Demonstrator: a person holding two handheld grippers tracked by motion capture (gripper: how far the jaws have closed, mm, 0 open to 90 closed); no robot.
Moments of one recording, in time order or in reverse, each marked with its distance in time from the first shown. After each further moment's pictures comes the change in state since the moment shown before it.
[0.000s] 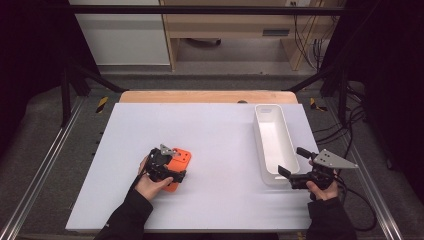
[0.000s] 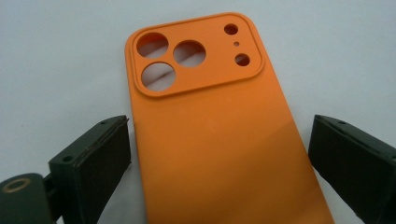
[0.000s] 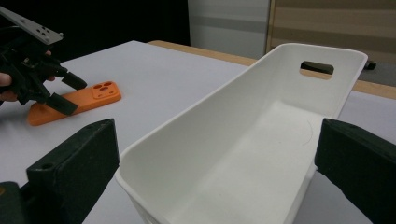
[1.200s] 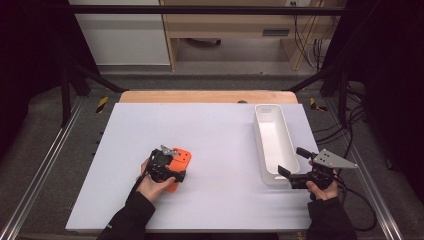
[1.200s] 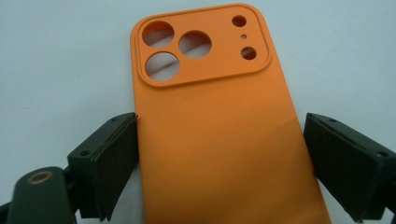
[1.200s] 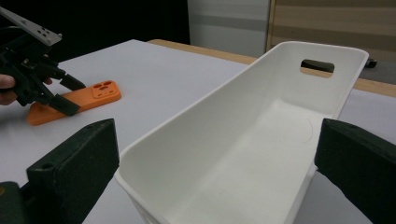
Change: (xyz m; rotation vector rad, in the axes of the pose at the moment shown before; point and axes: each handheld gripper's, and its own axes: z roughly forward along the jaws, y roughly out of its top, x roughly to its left) left arm -0.005 0.001 0.000 0.033 0.046 -0.042; right arm 0.000 0.000 0.001 0.004 0.000 0.001
